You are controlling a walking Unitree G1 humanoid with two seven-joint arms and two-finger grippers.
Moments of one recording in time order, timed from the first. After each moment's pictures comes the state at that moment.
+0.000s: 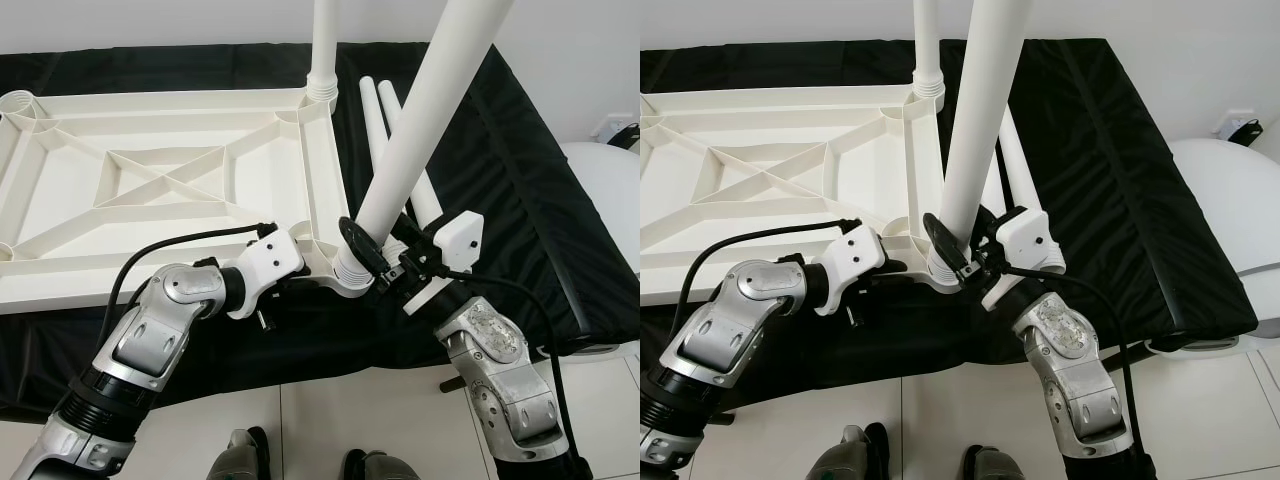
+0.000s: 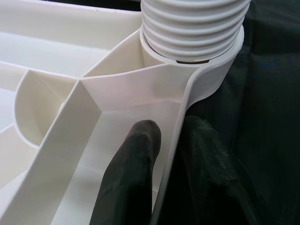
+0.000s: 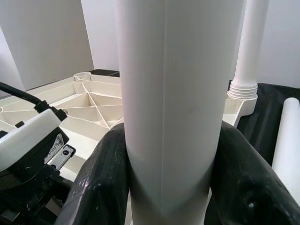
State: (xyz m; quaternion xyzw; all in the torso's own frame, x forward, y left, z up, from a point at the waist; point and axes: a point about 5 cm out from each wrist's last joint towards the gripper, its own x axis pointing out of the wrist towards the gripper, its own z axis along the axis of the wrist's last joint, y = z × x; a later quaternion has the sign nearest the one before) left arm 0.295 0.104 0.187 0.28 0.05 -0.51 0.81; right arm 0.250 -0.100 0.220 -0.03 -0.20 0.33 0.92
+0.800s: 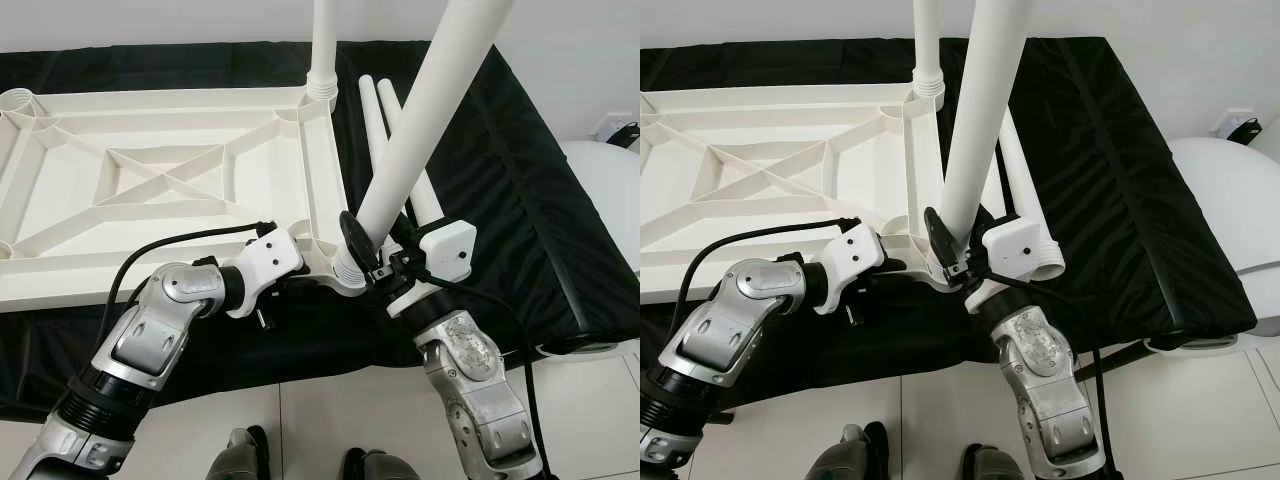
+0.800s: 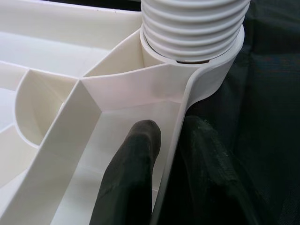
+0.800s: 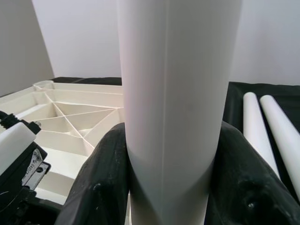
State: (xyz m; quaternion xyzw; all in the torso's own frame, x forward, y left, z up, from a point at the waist) left arm 0.296 0.104 0.187 0.28 0.04 -0.51 0.81; right arm 0.244 -0.084 0.217 -0.01 -0.21 0.21 0.96
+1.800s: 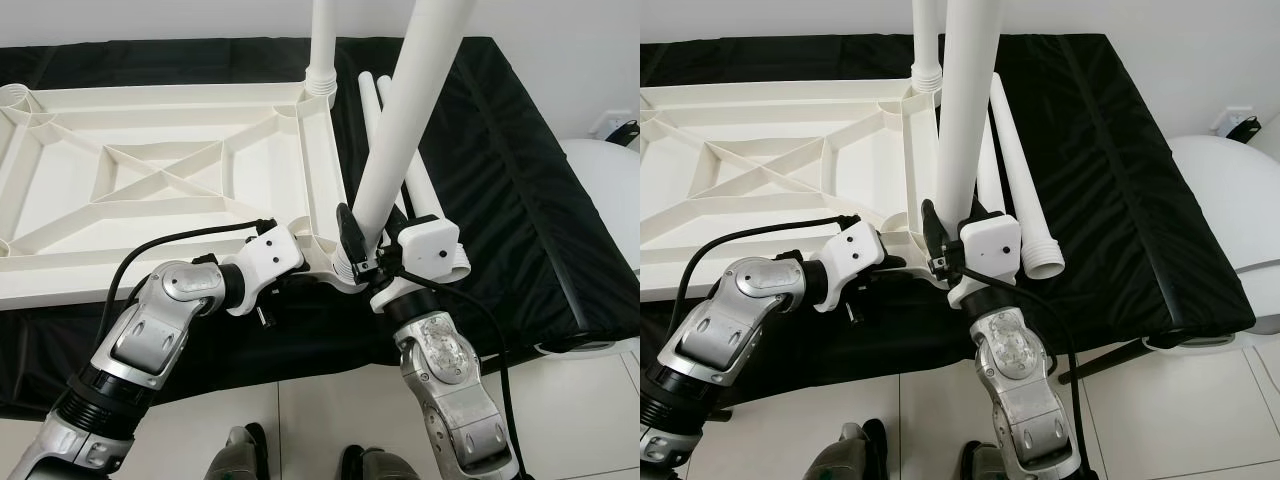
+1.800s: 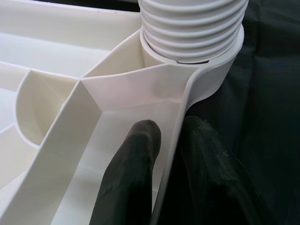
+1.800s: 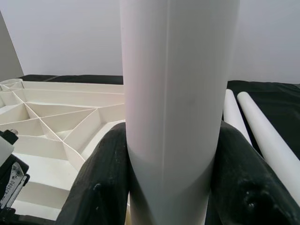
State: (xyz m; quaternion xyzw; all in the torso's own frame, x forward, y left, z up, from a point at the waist) left arm 0.295 0.104 0.190 0.28 0.04 -0.51 0.81; right arm 0.246 -0.076 0.223 -0.01 -0.21 0.14 0.97
